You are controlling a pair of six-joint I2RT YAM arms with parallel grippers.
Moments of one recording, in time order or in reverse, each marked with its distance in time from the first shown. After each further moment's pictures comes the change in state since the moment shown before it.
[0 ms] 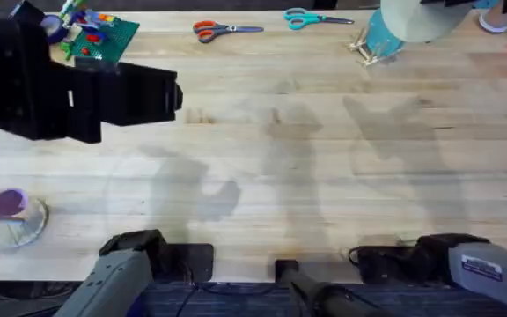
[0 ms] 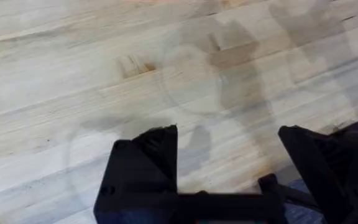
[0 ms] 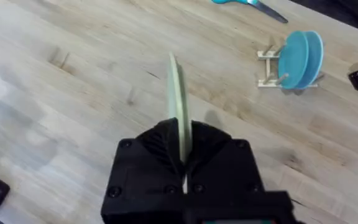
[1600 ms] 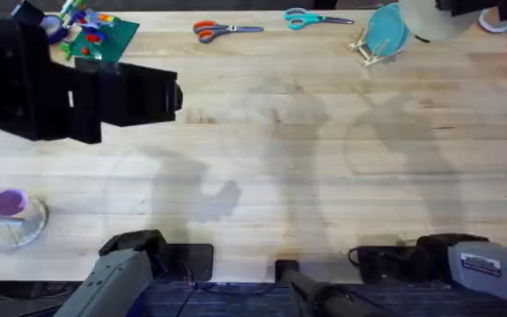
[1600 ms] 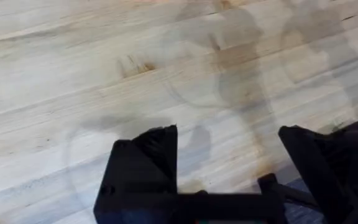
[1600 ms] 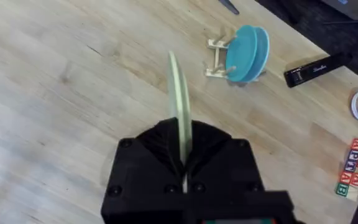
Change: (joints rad) left arm 0.000 0.000 0.000 -0.002 0.000 0.000; right arm -0.001 0.047 0.000 0.019 0.195 -0.215
